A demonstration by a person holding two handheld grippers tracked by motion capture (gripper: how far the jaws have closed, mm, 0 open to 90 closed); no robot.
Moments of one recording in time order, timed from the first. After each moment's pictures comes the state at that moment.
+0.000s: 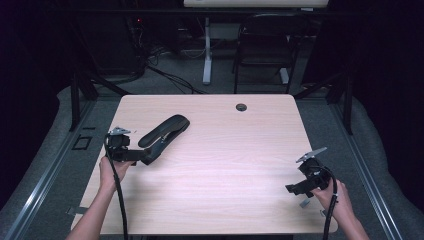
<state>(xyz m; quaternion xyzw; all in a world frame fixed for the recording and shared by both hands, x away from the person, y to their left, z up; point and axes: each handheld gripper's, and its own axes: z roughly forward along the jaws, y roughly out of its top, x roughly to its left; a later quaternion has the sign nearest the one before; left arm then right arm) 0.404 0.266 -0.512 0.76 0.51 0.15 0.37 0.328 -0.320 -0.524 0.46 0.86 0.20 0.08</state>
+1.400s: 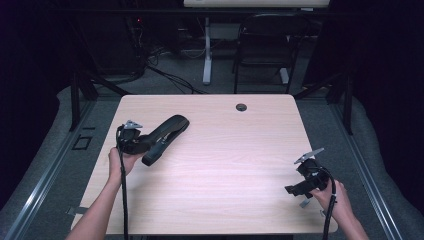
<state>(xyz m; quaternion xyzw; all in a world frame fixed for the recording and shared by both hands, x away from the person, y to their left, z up) 0.428 0.242 -0.515 0.79 0.47 0.17 0.35 0.328 -0.317 -0.526 0.45 0.87 0.19 0.08</state>
